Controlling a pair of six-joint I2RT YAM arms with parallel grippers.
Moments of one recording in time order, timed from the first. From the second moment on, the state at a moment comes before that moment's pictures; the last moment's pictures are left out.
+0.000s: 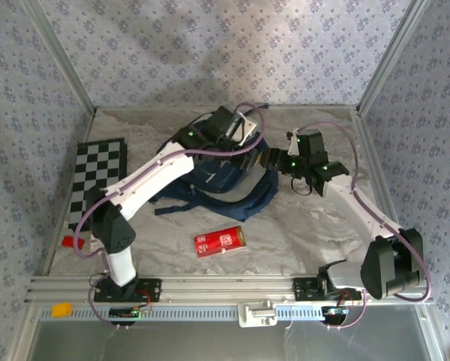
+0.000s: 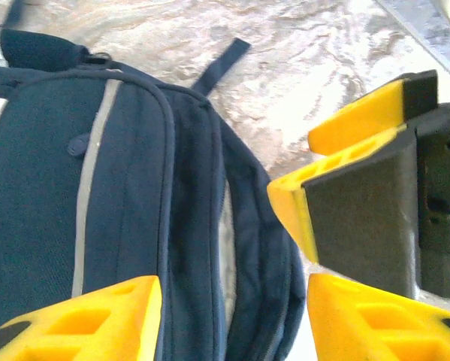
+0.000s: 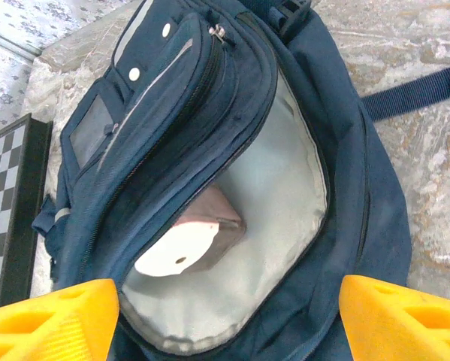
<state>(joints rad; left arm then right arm) -0.82 1.76 1.79 -0.81 0.09 -0.21 0.31 1.30 1.00 -0.40 -0.28 0.51</state>
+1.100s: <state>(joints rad) -0.79 1.37 0.93 -0.30 -0.07 -0.19 0.43 1.44 1.02 -0.31 -0.34 0.71</state>
